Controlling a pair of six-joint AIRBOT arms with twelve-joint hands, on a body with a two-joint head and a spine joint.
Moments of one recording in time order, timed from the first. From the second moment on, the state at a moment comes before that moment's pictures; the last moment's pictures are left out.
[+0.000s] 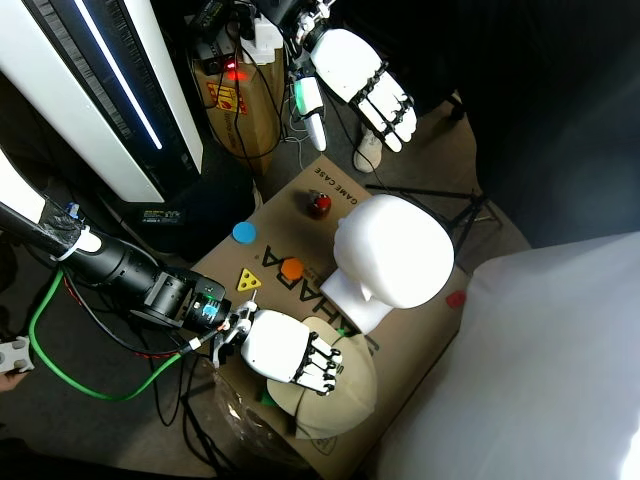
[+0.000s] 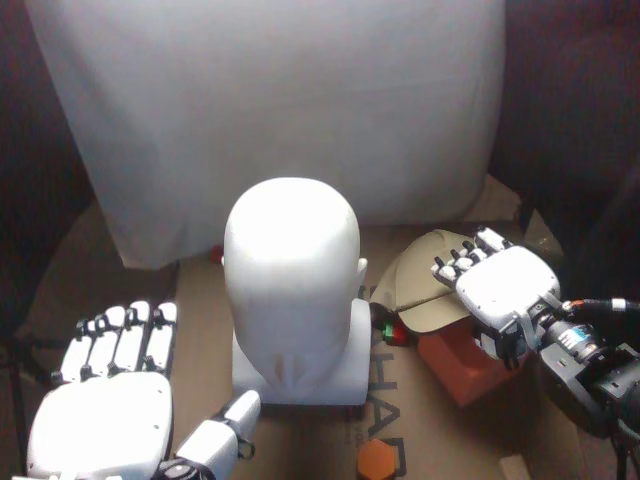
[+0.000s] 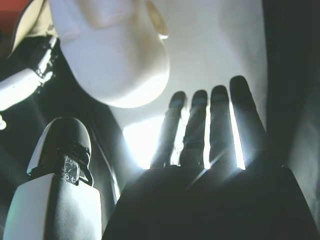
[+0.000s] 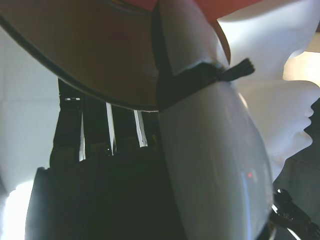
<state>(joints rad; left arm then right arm) 1.16 -1.38 0.82 -1.08 -1.61 1.69 -0.86 -1.98 2.29 0.30 0.65 -1.17</state>
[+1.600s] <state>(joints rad) 1.16 -1.38 0.88 -1.03 -1.50 1.60 -0.84 -1.99 2.35 0.31 0.69 -1.12</state>
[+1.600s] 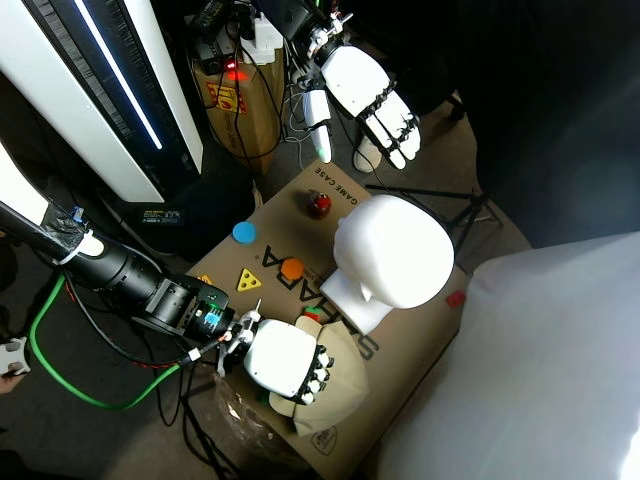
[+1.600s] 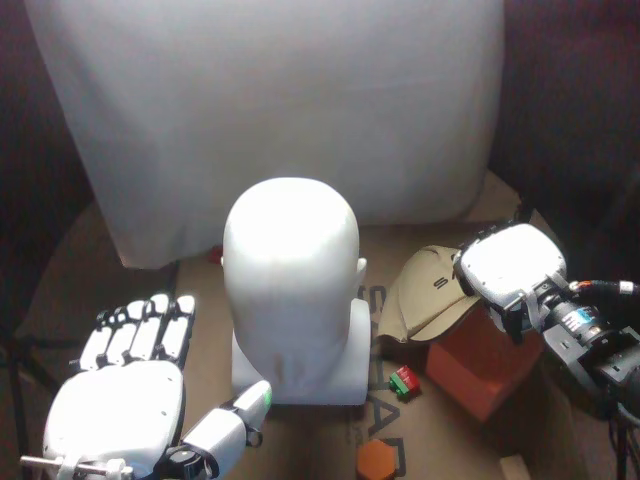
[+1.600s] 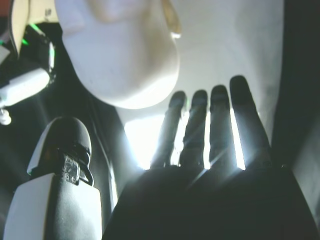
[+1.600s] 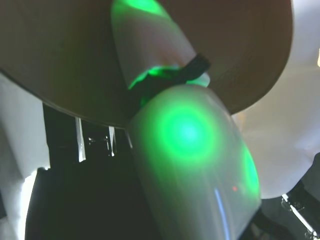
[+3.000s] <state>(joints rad) 1.19 -1.38 0.86 -1.02 -1.55 1.55 -0.61 -1.76 2.04 0.20 1.30 -1.09</state>
